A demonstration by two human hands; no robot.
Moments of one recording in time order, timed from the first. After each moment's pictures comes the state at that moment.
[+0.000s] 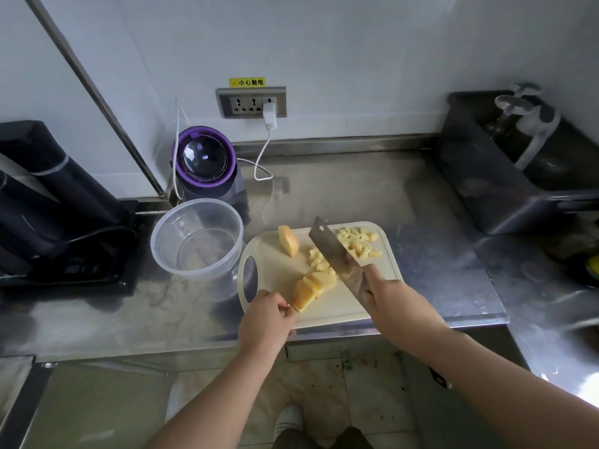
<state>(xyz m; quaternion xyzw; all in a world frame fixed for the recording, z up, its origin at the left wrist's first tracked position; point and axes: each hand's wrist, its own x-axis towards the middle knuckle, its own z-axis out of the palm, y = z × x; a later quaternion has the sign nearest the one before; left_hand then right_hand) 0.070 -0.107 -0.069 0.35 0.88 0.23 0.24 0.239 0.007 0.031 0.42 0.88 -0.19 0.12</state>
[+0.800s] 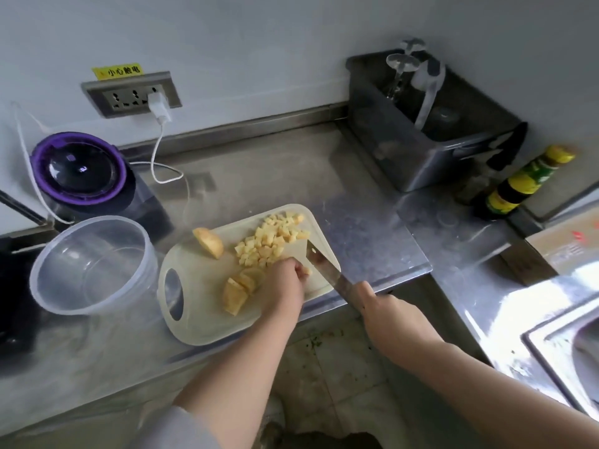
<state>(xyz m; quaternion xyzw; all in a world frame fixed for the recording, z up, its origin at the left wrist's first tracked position) 0.160 0.010 -0.078 0.42 0.84 0.21 0.27 0.335 0.004 0.003 0.52 0.82 -0.18 0.17</state>
